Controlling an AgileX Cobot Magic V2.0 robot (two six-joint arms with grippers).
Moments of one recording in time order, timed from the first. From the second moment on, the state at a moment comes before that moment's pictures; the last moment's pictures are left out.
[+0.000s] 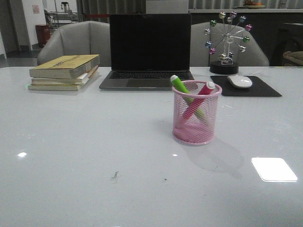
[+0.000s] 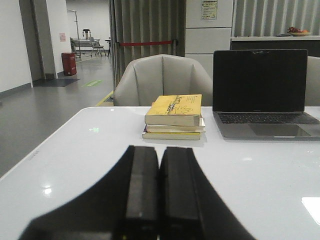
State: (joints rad) left arm -0.04 0.00 0.01 -0.05 0.01 0.06; right arm 0.45 0.63 -0.51 0.09 0.65 -0.09
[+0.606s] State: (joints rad) left arm -0.04 0.00 0.01 -0.05 0.01 0.06; right arm 0.45 0.62 -0.51 0.09 0.65 -0.09
